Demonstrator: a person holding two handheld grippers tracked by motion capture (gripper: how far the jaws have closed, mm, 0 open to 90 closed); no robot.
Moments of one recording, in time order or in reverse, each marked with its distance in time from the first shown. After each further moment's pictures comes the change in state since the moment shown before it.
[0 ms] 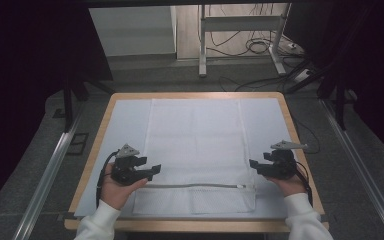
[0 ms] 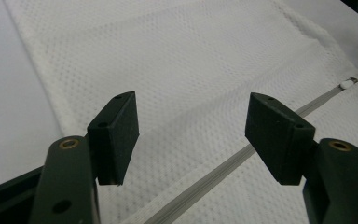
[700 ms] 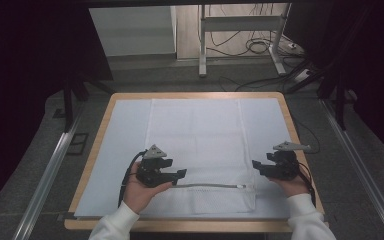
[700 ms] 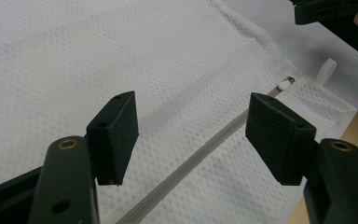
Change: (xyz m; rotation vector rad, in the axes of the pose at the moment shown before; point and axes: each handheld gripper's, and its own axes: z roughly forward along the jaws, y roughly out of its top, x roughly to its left) left arm -0.055 0.018 0.031 0.029 -0.129 0.070; right arm -0.005 -0.004 -0.004 0.003 -0.026 -0.017
